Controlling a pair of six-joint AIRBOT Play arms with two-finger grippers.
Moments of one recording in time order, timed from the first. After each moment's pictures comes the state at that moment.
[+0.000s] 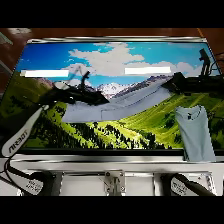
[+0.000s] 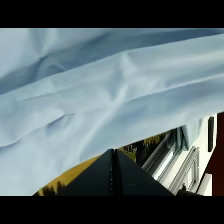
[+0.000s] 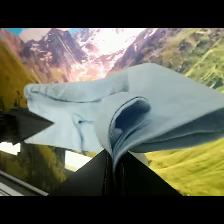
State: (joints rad) left arm -0.31 -1.73 1.30 0.35 -0.99 -1.05; right arm -0.24 -1.23 1.25 -0.72 1.24 1.31
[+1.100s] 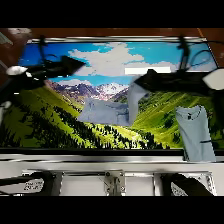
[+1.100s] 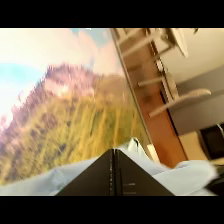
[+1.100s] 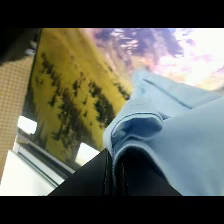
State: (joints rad) left arm 0.01 -1.41 1.35 0.13 -0.99 -0.93; right arm 0.20 -1.13 1.25 -0.73 1.01 1.47
